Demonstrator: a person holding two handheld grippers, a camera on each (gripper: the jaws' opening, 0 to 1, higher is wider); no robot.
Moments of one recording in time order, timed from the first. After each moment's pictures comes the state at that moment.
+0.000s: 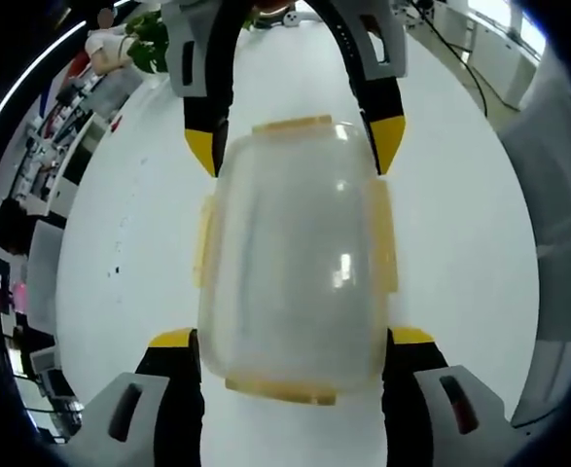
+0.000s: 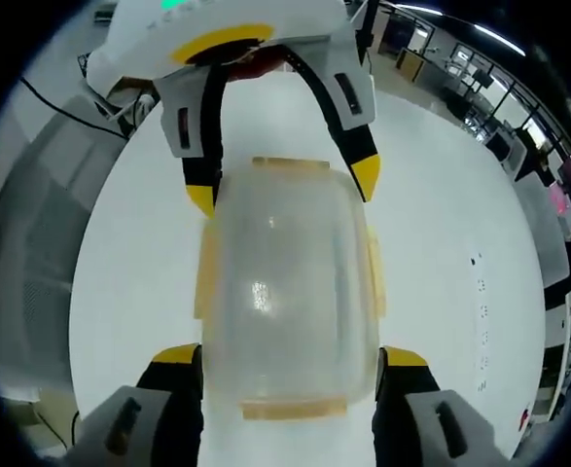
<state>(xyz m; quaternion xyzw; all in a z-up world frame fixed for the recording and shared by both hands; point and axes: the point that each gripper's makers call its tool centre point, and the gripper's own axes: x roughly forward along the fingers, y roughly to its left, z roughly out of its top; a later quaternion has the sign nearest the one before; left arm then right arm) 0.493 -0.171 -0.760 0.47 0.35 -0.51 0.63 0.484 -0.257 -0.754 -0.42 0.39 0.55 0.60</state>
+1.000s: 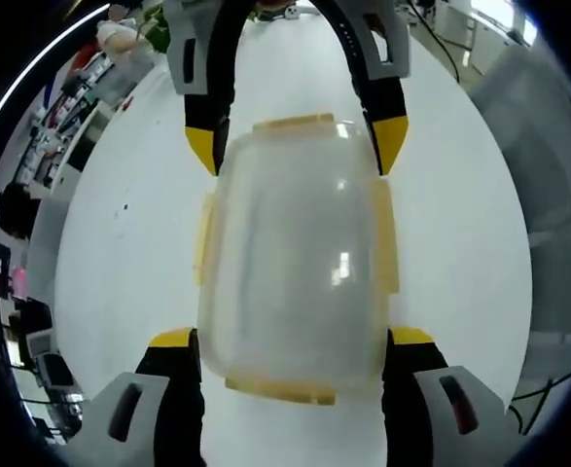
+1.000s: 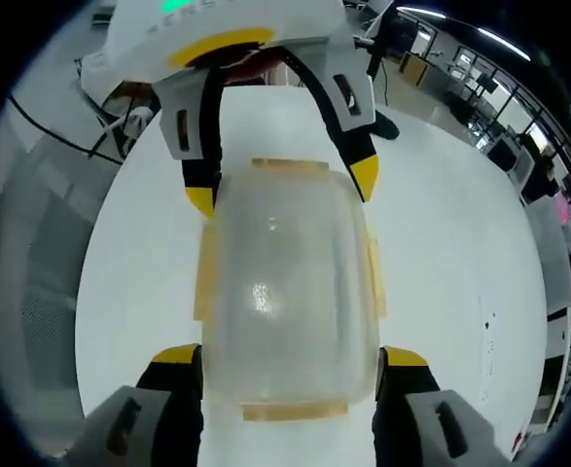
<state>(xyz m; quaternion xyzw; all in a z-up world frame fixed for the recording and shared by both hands) 0.482 -0.069 -0.760 0.46 0.36 -0.50 0.64 0.472 -0.155 -0.754 -0.42 0.39 0.56 0.60</state>
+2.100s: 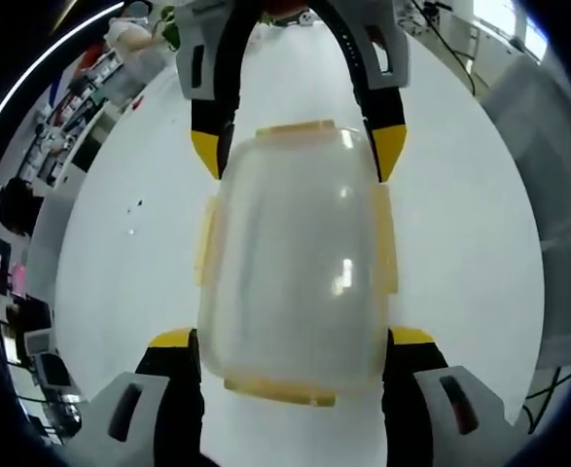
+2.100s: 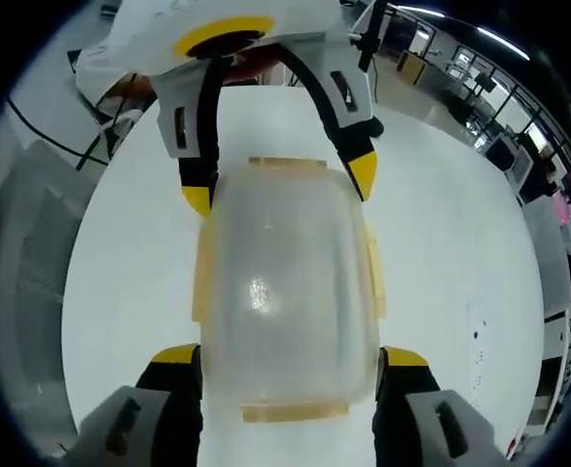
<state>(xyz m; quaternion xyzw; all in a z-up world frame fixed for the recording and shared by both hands) 0.520 -0.069 -0.759 0.45 0.35 -0.50 0.65 0.513 -0.153 -0.755 -0.42 0.39 0.55 0.60</state>
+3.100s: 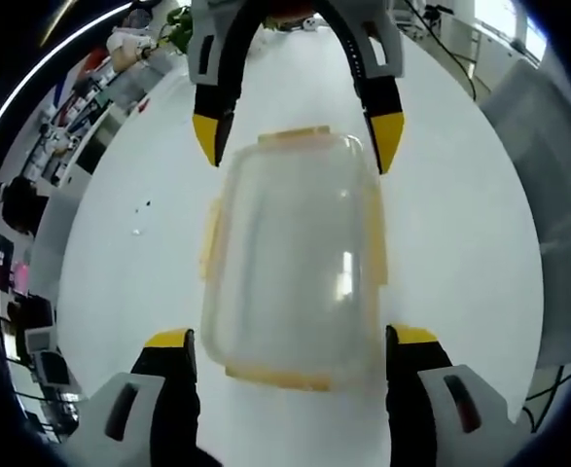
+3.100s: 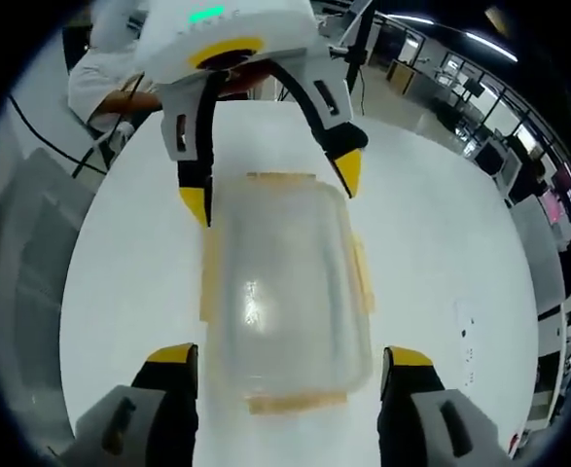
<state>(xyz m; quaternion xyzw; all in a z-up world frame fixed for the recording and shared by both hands) 0.520 -0.062 -0.749 0.44 0.34 -0.50 0.66 0.516 -0.158 -0.739 -0.41 0.36 0.55 0.63</state>
